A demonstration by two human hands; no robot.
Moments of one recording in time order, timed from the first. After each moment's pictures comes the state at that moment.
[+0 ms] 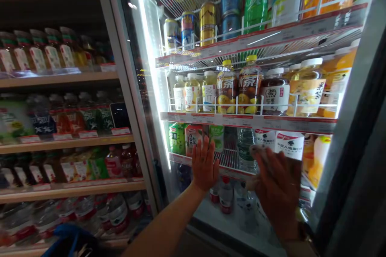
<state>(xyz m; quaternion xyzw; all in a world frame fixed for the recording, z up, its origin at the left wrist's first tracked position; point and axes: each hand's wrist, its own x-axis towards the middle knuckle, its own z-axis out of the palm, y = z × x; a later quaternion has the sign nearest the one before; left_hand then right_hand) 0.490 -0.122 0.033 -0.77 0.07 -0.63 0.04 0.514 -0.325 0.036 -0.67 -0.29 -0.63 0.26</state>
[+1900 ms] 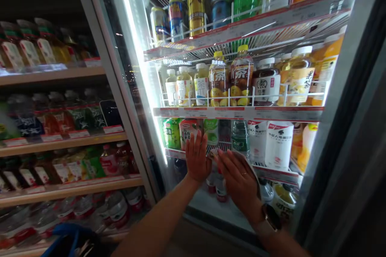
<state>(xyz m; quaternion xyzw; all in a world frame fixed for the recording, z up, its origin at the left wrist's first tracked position) 0.494 -0.119 0.032 -0.76 0.09 -0.64 0.03 0.506 -0.288 0.009 -0.68 -0.43 -0.56 0.19</state>
